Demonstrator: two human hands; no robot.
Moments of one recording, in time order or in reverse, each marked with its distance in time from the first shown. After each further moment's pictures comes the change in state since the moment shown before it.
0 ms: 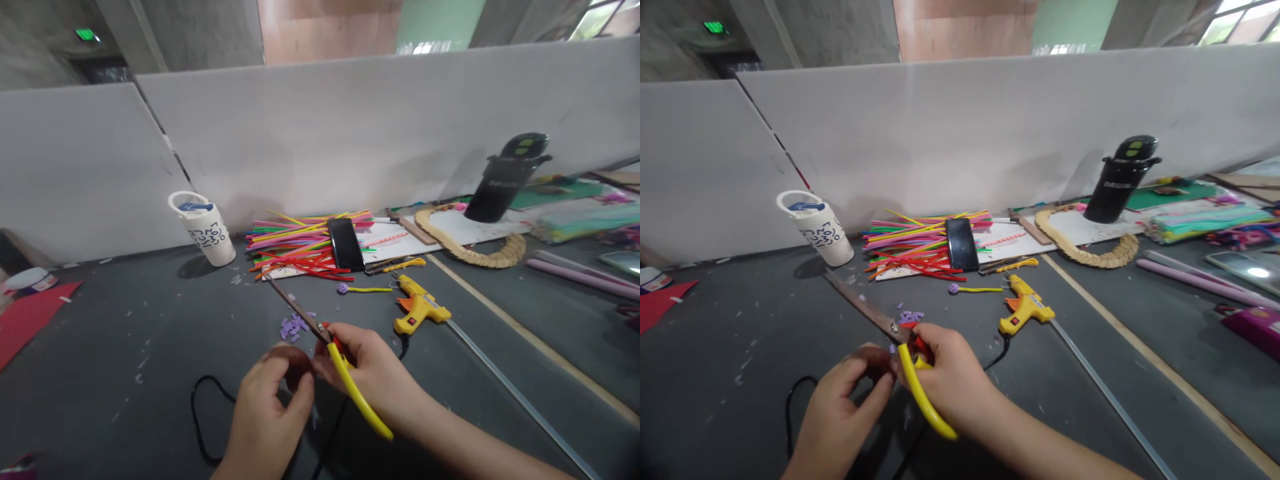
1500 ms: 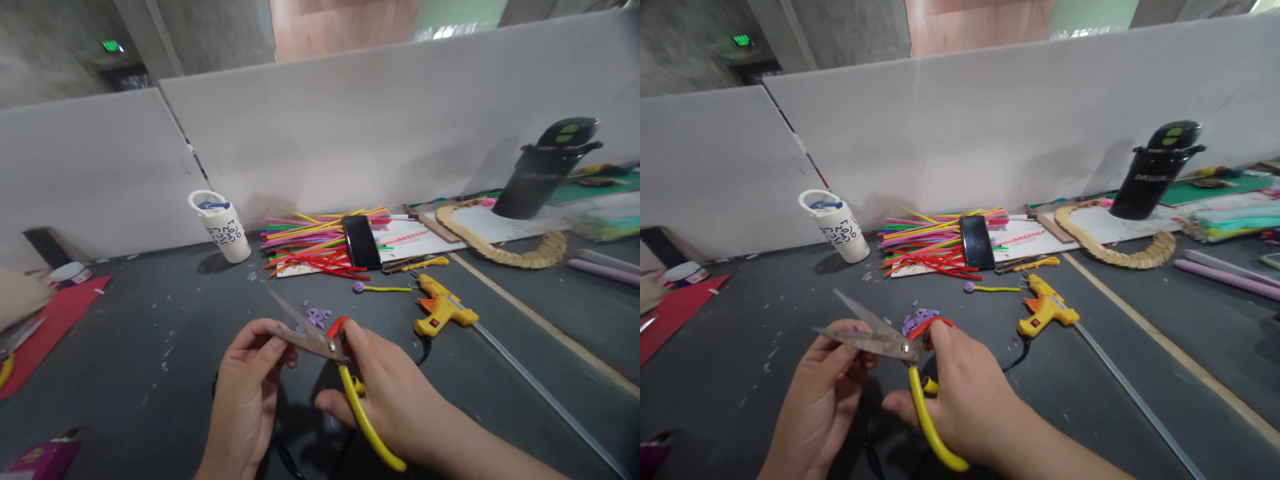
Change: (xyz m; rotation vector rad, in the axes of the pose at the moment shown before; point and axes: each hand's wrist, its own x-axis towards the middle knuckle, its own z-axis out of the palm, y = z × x) left_hand 0.013 0.002 -0.019 -1.095 0.269 -0.480; right_hand -0.012 -0.003 0.001 -0.733 0.054 -0.163
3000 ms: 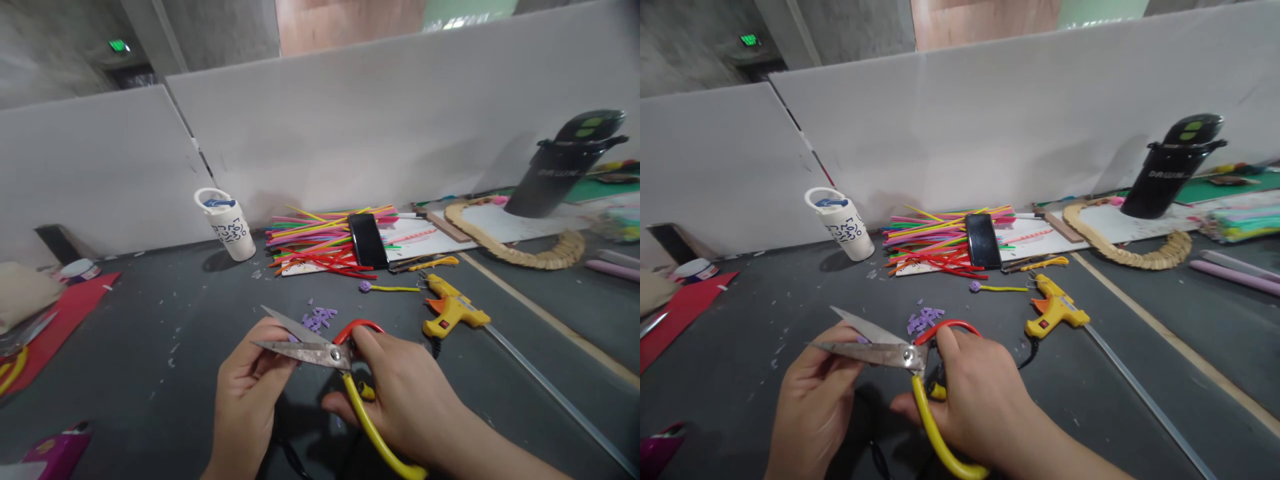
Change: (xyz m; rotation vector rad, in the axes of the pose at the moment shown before) left_hand -0.004 0.001 -0.009 0.310 -0.177 0.327; right_hand -0.002 0.006 0.003 -0.287 0.051 -0.076
